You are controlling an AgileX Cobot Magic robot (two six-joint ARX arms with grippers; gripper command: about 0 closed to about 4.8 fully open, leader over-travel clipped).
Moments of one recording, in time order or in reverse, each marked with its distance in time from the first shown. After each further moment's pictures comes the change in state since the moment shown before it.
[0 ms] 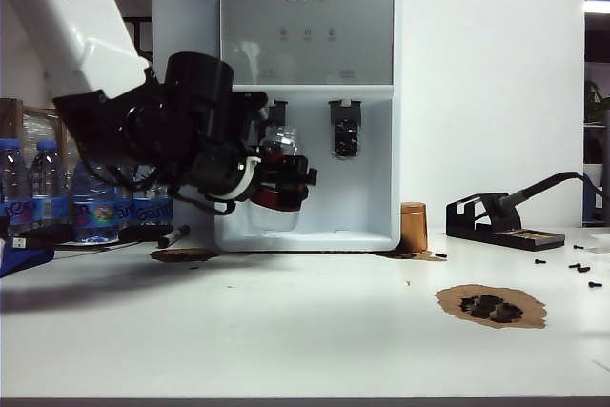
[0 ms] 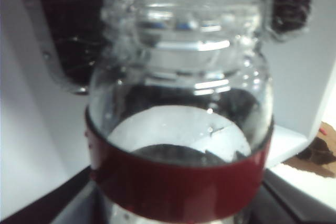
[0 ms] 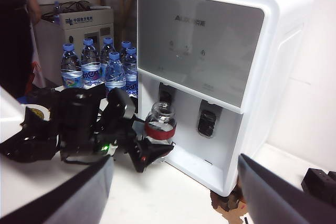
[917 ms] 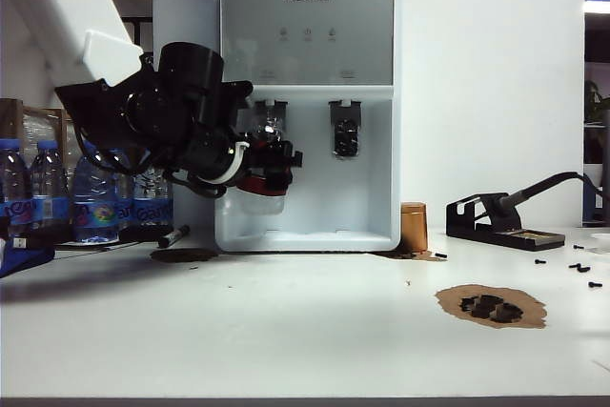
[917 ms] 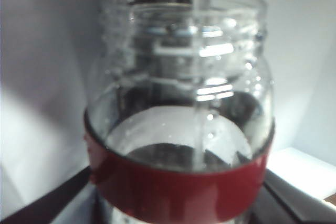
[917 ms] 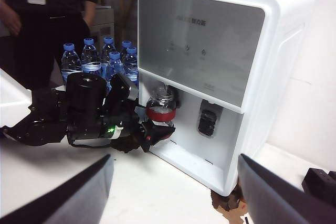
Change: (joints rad) left arm 0.053 0.001 0.083 -0.071 -0.005 -0.039; right arm 0.000 0.000 0.000 -0.001 0.000 0.000
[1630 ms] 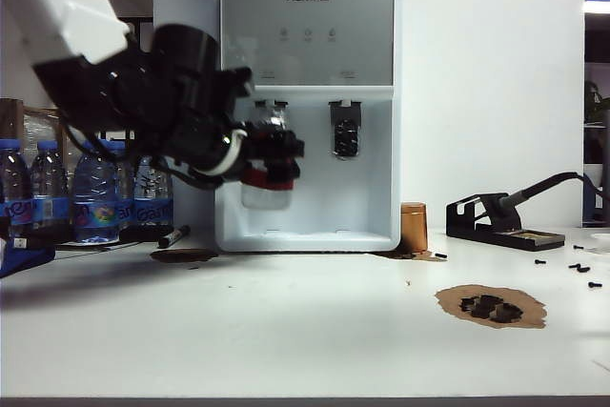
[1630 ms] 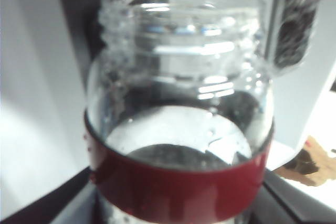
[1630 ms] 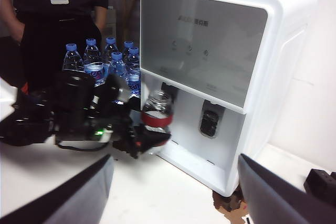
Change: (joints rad) left arm -0.024 -0.100 -0.114 -0.005 0.072 -0.001; right arm 0.000 0.000 0.000 0.000 -0.005 0.000
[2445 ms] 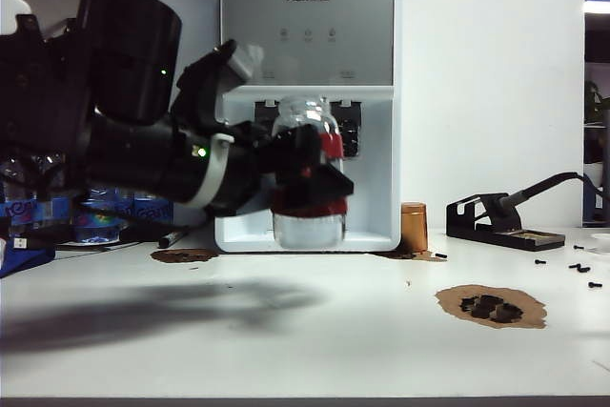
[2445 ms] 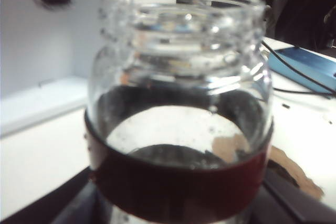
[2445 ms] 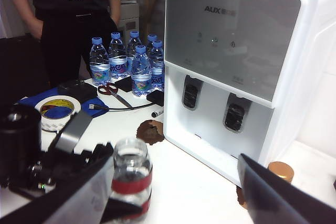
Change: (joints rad) left arm -0.214 -0.193 -0.518 0.363 0.151 -0.087; right arm 0.000 0.000 0.000 -0.039 -0.087 0.000
